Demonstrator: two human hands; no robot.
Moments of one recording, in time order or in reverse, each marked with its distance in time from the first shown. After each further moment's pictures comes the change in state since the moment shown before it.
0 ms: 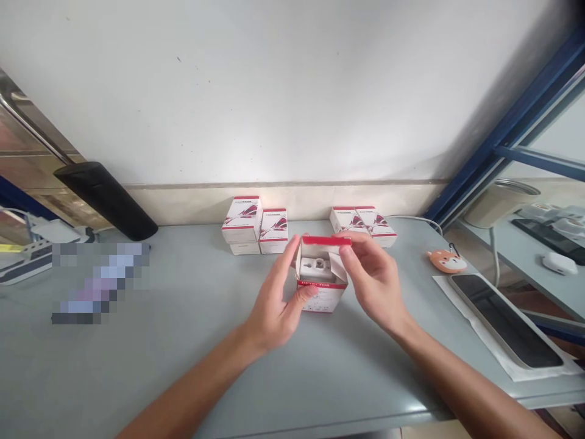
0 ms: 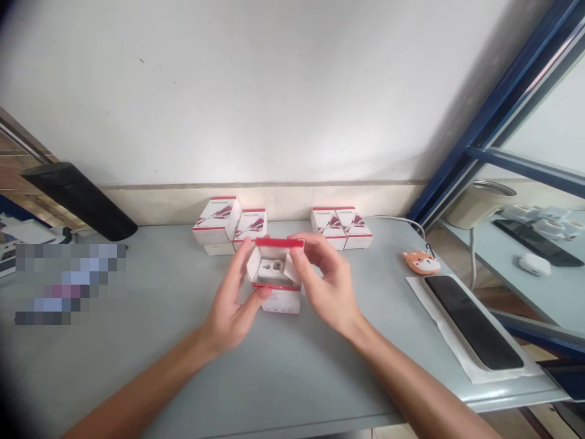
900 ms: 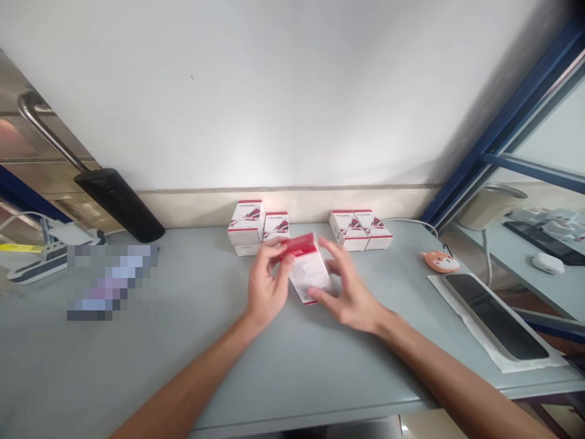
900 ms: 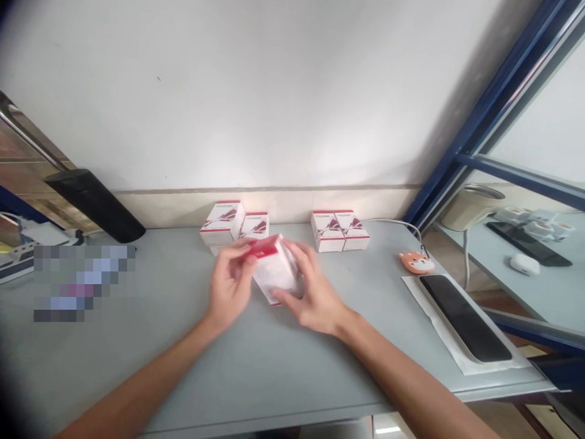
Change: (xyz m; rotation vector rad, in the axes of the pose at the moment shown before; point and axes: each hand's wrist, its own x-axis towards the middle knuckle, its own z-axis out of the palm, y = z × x) left_hand 0.012 -0.025 -0.002 0.113 0.313 -0.006; right_hand -0.017 0.043 -0.003 -0.241 -0.354 -0.205
